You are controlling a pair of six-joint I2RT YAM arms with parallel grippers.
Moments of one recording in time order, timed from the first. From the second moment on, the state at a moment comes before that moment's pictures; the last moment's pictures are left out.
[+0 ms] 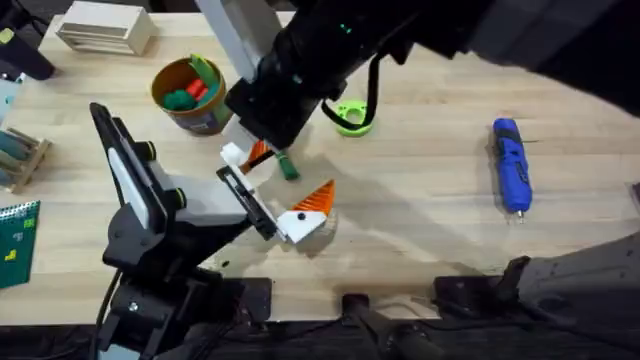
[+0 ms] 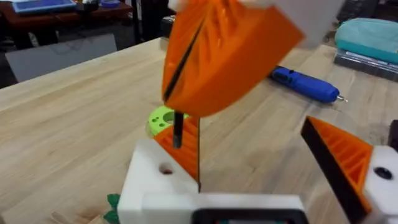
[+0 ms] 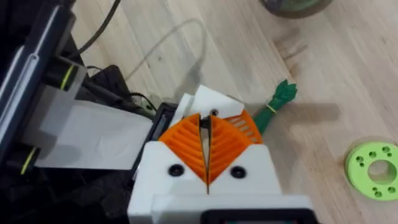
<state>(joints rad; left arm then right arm) -0.26 0.01 0.01 -0.06 0.64 -0.04 0.96 1.72 1.78 -1.05 -0.25 -0.02</state>
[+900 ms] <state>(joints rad) -0.26 0.01 0.01 -0.06 0.64 -0.04 0.96 1.77 1.78 -1.05 -0.21 -0.04</state>
